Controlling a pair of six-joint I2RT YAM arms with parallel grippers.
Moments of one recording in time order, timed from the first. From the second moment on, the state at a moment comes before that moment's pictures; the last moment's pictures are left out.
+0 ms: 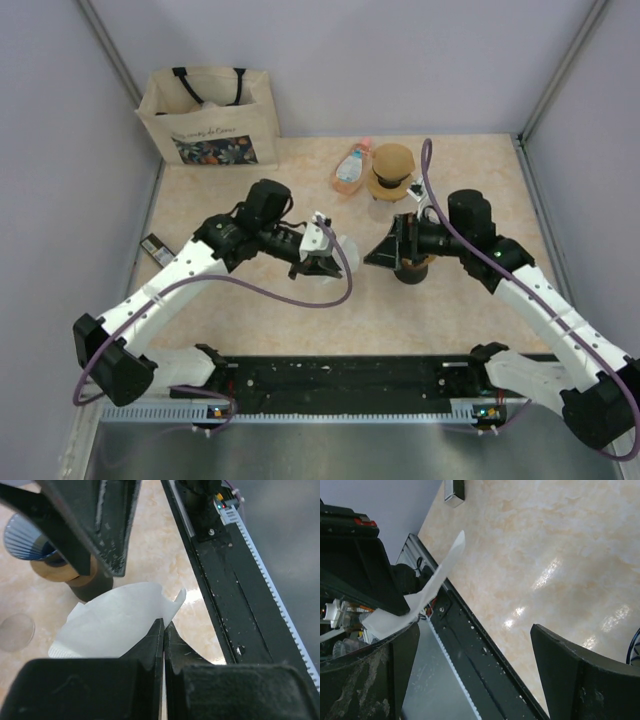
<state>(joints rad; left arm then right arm) -0.65 1.23 1.20 -0.65 1.02 0.69 0.45 0.99 0.91 -0.39 -0.67 0.48</state>
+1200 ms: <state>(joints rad) -0.91 1.35 1.28 -0.64 0.54 0.66 0.54 1.11 0.85 -0.29 -0.62 0.65</state>
